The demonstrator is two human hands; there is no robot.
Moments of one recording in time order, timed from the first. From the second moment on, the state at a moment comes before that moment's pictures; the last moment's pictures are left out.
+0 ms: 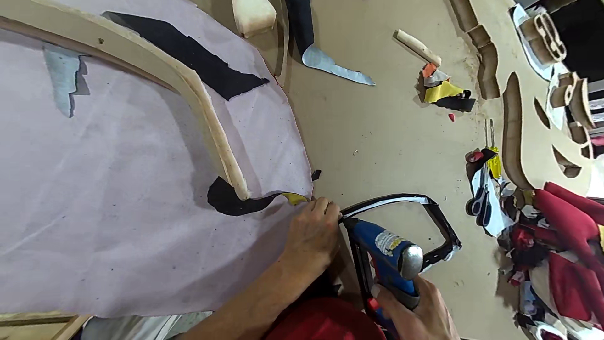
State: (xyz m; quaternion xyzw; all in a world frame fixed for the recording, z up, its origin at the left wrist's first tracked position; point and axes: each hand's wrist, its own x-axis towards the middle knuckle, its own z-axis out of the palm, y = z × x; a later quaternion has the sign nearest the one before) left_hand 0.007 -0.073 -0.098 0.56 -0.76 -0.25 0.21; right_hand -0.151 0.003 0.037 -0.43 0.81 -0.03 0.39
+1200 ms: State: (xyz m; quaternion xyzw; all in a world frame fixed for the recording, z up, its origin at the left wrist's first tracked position) left_hand 0.017 -0.085 -0.098 0.50 -0.79 -0.29 0.20; right_hand -0.143 0.004 0.028 -0.47 0.78 -0.04 0.41
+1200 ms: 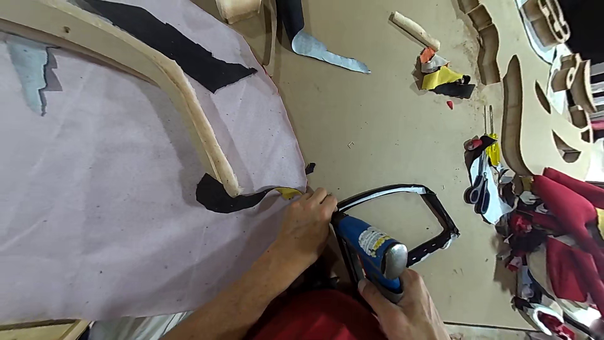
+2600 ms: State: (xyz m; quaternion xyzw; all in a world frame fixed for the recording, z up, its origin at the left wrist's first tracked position) left_hand -0.024 -0.021 -0.066 0.69 -0.71 -0.14 0.08; right_hand -0.436 0.135 -0.075 -0.34 0.92 -0.18 0.08
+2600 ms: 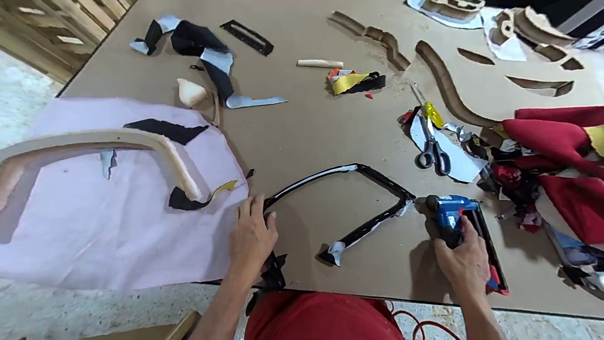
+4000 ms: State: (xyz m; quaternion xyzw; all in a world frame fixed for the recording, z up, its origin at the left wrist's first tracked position) left_hand -0.087 -0.040 0.018 0.50 -0.83 -0.05 0.23; right_hand -0.382 -0.012 0.024 -0.65 0.66 -0.31 0.20
